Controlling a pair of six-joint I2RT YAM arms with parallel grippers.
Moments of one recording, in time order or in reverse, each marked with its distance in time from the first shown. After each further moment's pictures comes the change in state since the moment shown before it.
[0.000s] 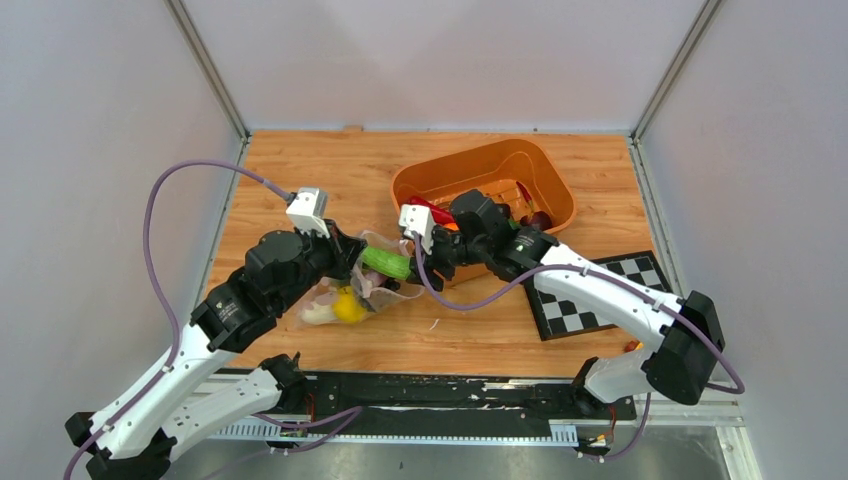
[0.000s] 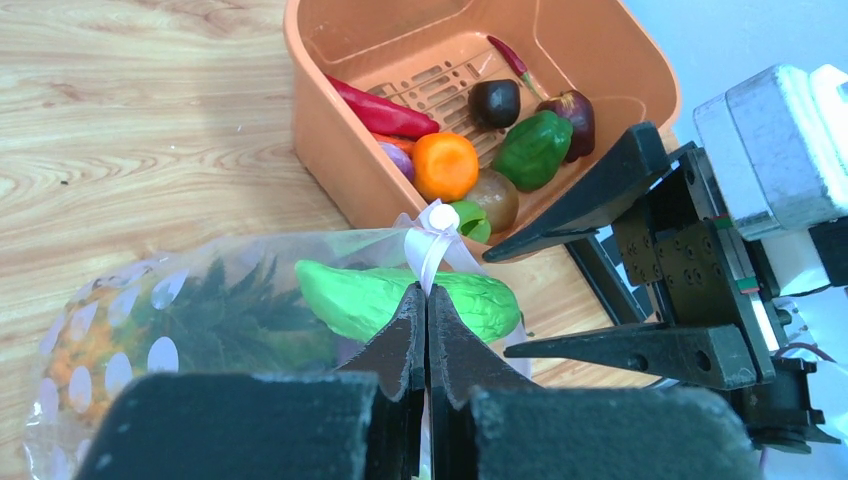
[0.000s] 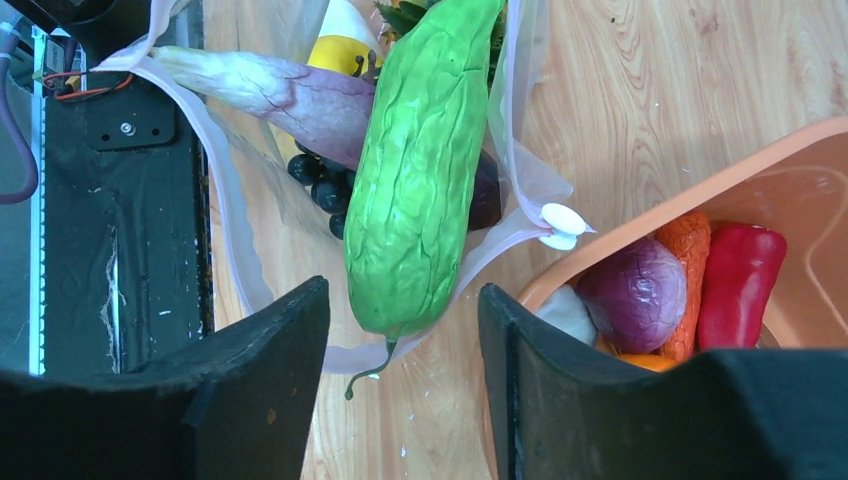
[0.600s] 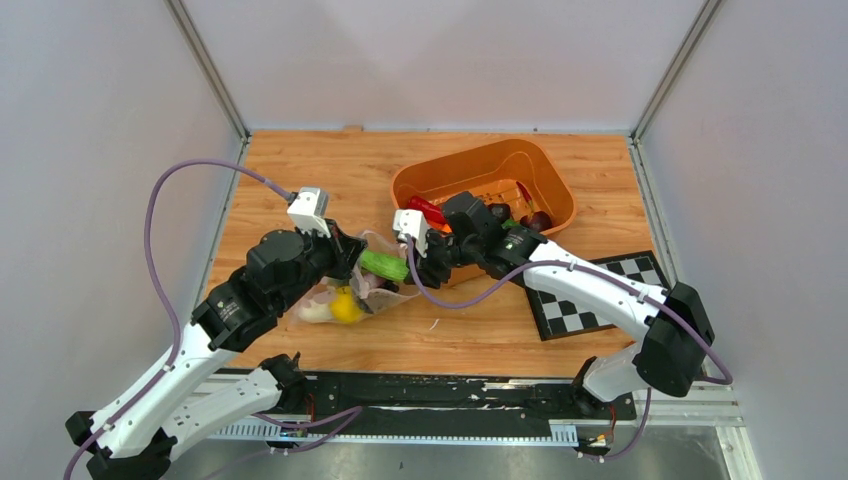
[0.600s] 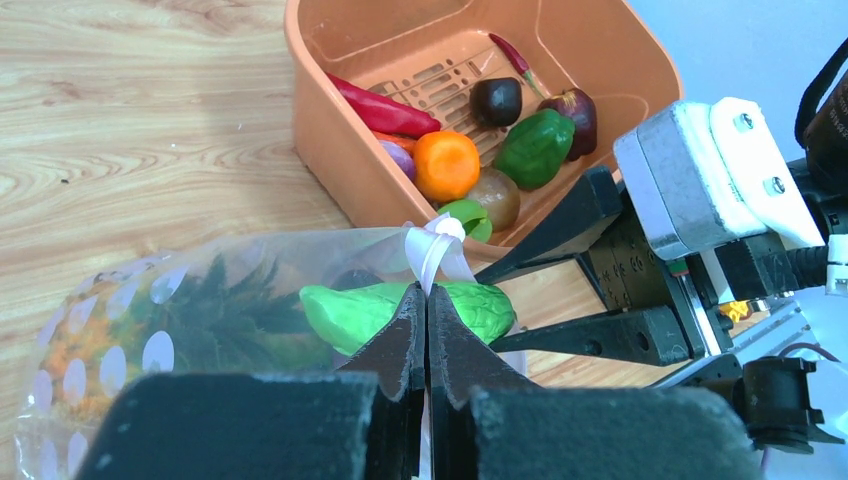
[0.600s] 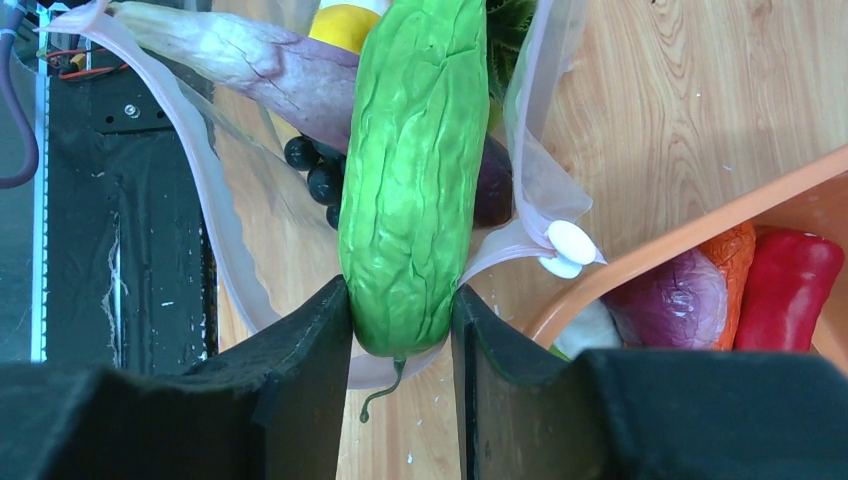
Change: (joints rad) left arm 0.000 0.008 0.000 0.002 0.002 0.000; right arm 0.000 0.059 0.000 0.007 -0.037 -0.018
